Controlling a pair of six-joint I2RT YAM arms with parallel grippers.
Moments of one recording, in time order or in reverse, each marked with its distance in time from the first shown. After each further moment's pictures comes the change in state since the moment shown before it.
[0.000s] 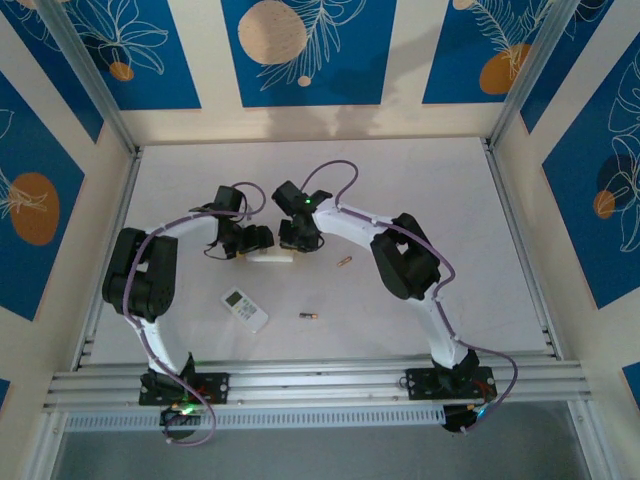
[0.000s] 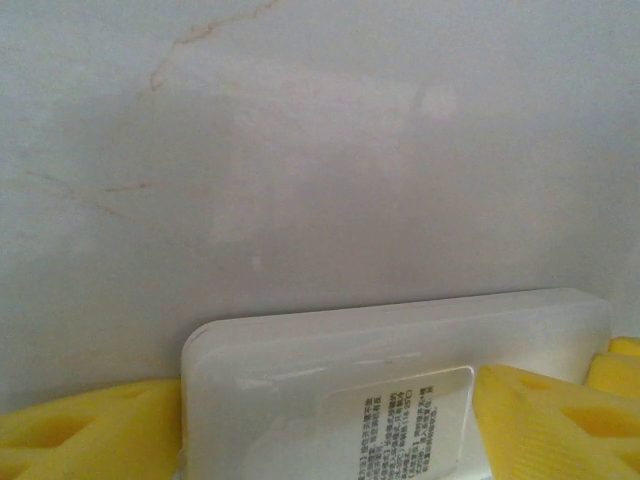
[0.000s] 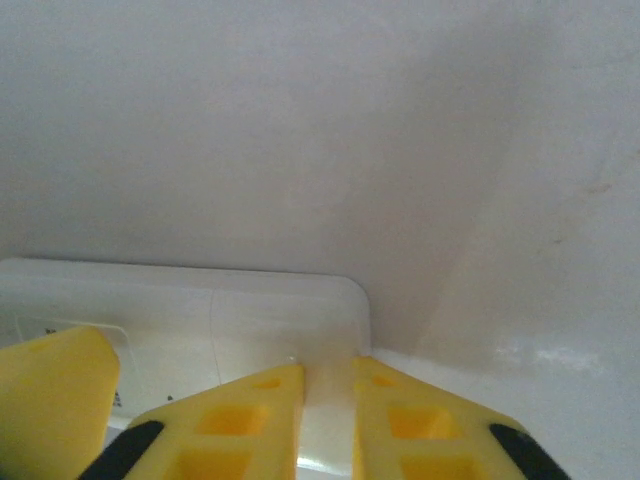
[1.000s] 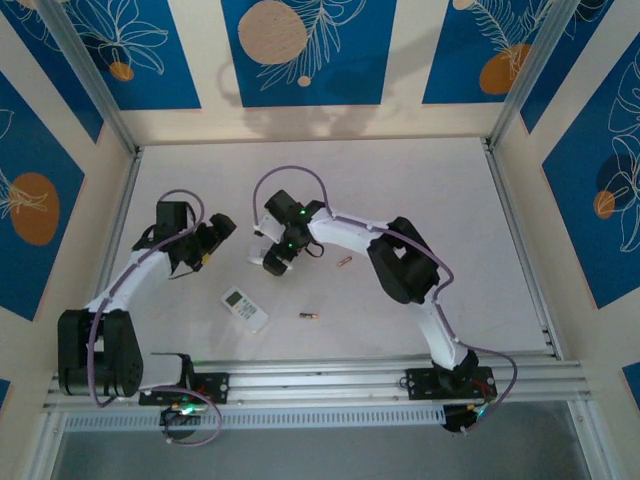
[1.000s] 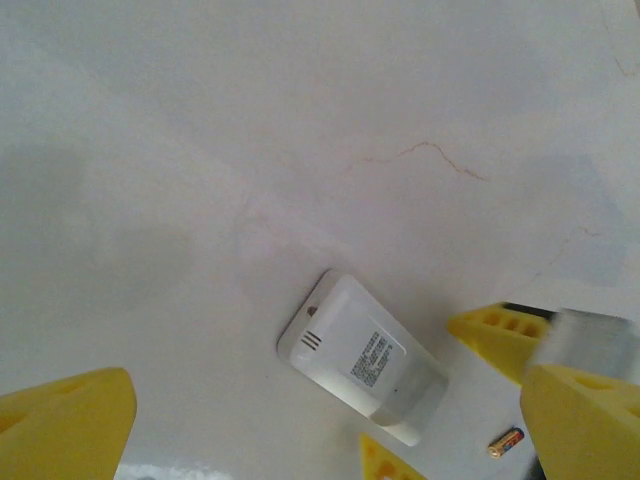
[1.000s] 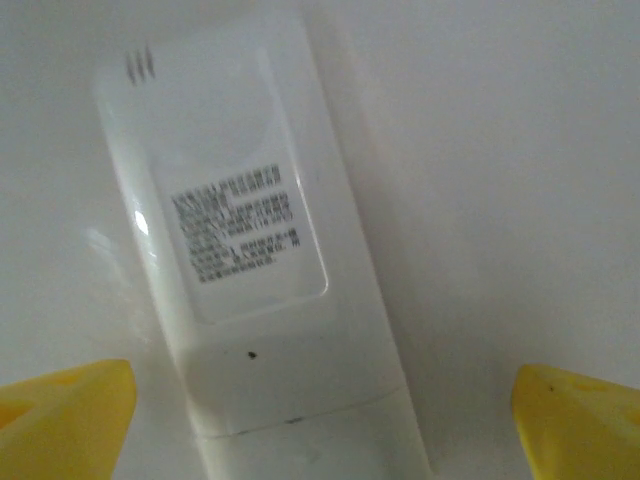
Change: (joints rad) left arm 0.234 -0.515 -0.291 0.059 0.031 -0.366; right arm 0.039 -0.003 -0.050 0.095 -0.029 -1.122
